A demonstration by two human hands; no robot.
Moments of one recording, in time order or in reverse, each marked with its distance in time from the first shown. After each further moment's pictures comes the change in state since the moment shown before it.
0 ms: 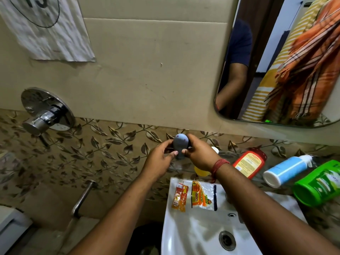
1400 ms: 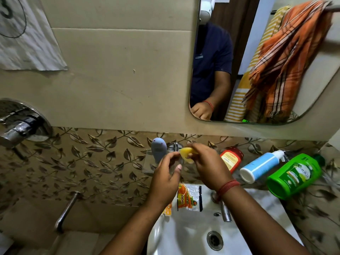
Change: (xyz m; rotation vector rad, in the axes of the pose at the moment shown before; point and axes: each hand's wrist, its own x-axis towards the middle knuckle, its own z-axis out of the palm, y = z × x) left_hand -0.049 0.021 0.073 -0.122 0.050 0.208; right_hand -0.060 0.043 -0.031 -0.216 0.336 -0.121
